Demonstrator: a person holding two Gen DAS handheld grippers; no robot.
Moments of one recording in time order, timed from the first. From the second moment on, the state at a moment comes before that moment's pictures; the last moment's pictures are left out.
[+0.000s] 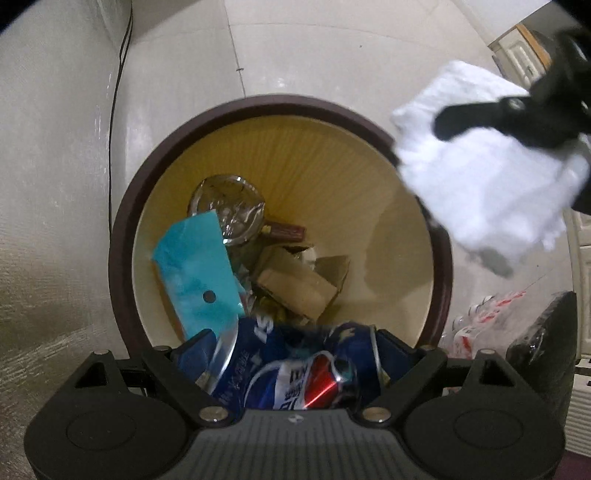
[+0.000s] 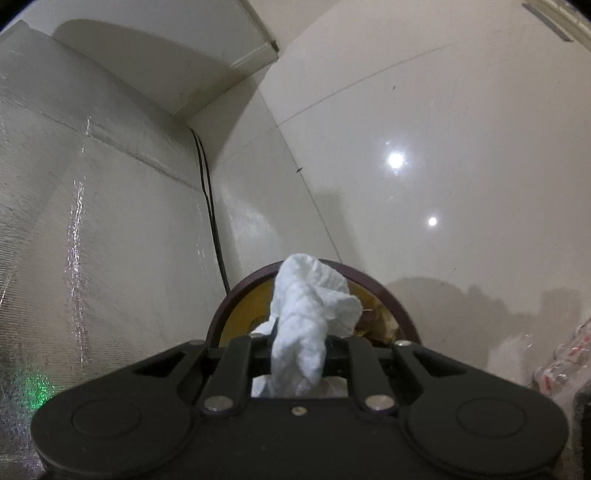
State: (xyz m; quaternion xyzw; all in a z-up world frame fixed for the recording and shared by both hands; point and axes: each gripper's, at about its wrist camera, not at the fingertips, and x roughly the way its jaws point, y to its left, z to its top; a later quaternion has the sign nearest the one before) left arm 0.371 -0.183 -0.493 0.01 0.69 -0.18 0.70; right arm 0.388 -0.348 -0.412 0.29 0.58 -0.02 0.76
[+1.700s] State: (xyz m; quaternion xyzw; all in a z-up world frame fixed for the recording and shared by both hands) left arm 0.343 -0.181 -0.430 0.06 0.63 -0.17 0.75; right arm 0.356 -0.348 -0.413 0.24 0.61 -0.01 0.76
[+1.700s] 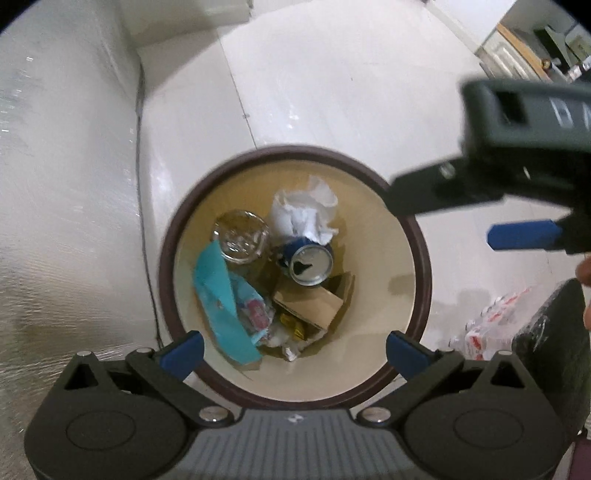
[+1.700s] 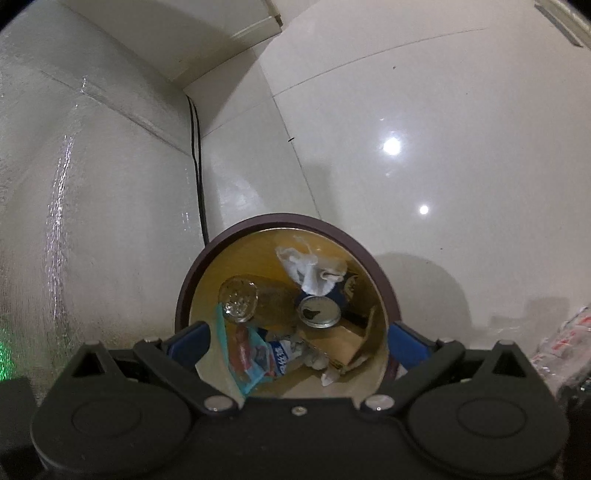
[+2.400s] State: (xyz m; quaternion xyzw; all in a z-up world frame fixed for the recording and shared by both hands) left arm 0.252 -0.150 -0.242 0.06 0.53 -0.13 0.84; right arm 0.248 -0.365 -0.250 0.22 0.50 0.02 0.84
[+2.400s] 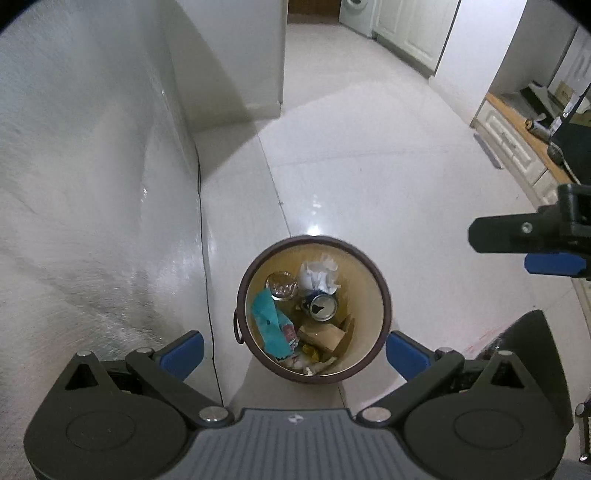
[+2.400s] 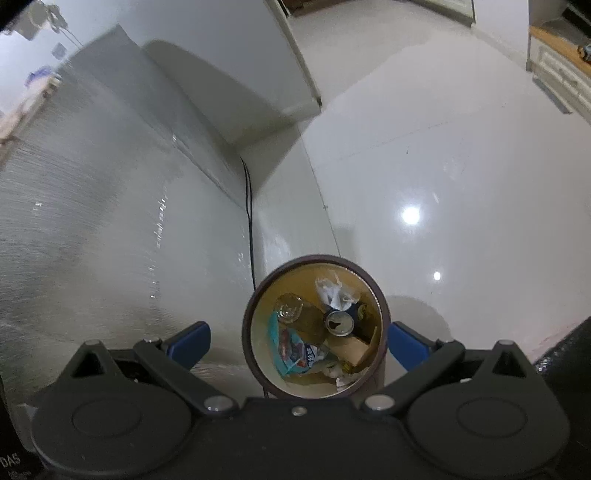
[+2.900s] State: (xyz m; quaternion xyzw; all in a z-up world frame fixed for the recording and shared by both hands) left arm 0.158 -0.141 -0.093 0.04 0.42 -0.12 0.90; right arm 0.147 -0.365 -0.098 0.19 0.38 0.04 0.90
